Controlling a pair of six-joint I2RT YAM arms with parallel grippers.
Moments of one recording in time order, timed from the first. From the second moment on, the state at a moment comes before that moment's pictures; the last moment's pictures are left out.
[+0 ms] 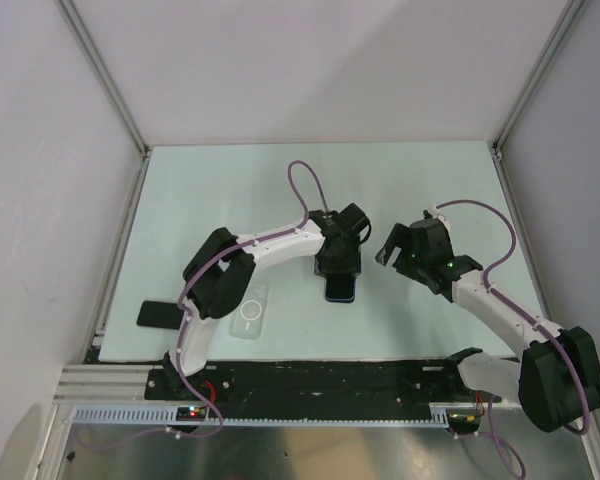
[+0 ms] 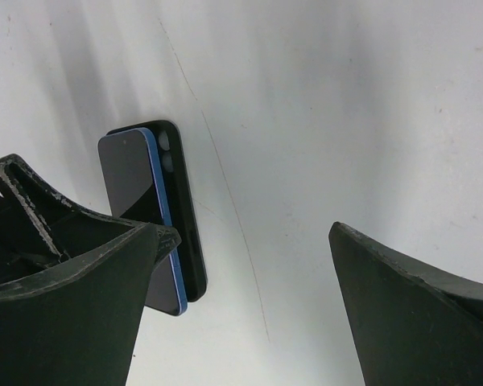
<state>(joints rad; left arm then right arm) -0.90 2.09 1.62 -0.75 -0.07 -0.85 0.39 1.15 0.67 -0.31 0.09 0.76</state>
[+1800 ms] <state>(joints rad) -0.71 1.88 1.37 -0.68 -0.11 -0.73 0.54 1.49 0.84 -0.28 0.06 0.72</state>
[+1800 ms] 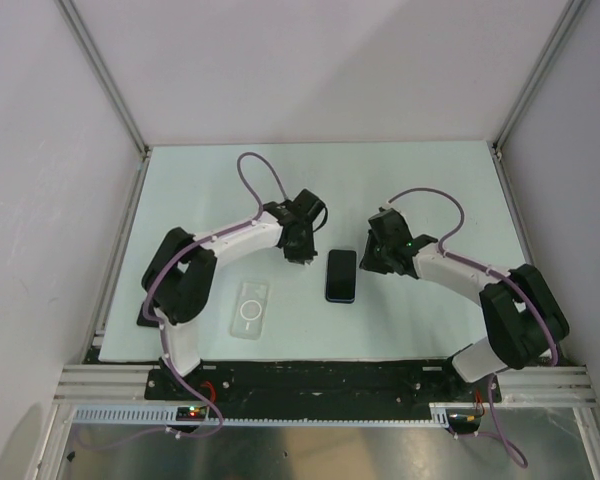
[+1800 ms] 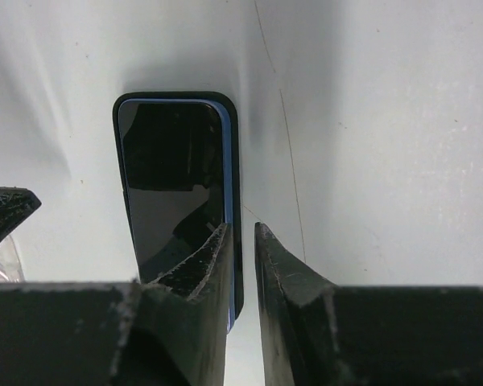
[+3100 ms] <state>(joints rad) -0.73 2.04 1.44 -0.57 0.03 -0.73 0.60 1.66 0.96 -0.31 0.10 0.69</state>
